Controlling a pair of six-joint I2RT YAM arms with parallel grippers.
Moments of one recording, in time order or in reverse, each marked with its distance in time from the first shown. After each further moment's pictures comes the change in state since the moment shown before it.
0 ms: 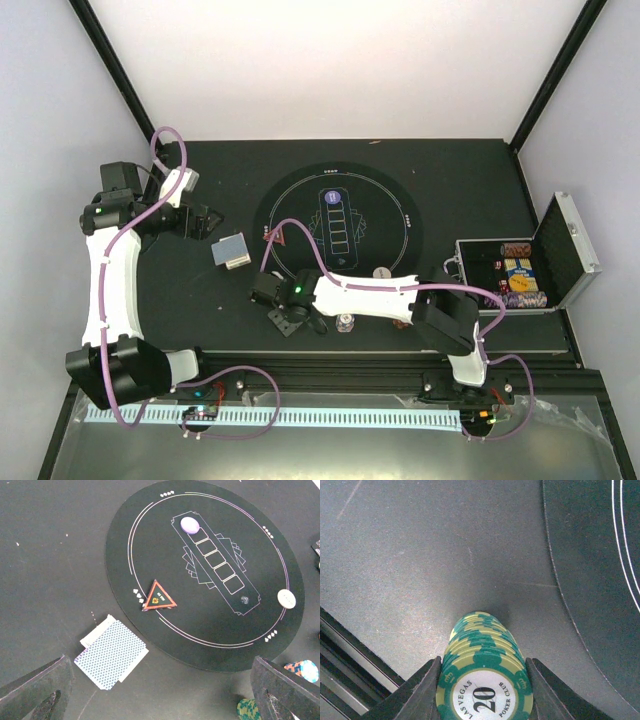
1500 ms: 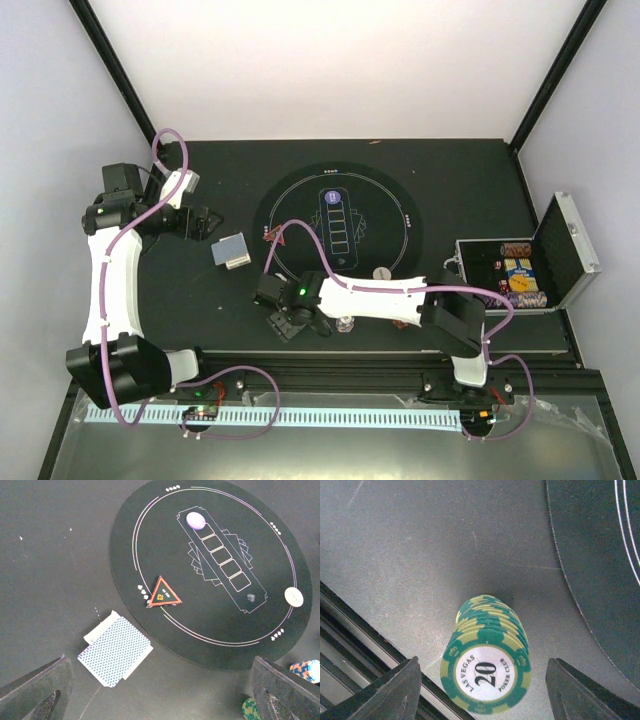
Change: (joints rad) left arm 0.000 0.003 -0.020 0.016 -0.022 0.000; right arm 0.012 -0.052 -0.034 -0.014 -0.017 0.033
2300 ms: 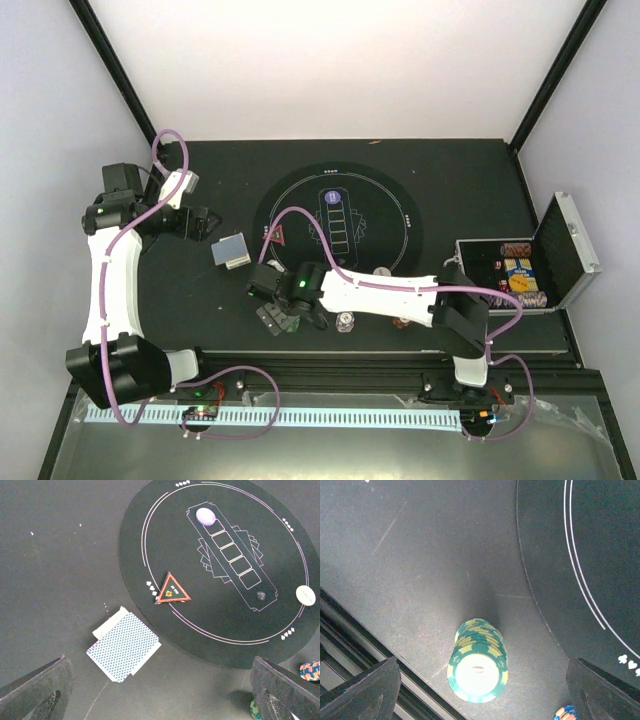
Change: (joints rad) left arm 0.000 0.005 0.000 0.001 -0.036 0.000; right arm 0.003 -0.018 0.116 -0.070 0.093 -0.001
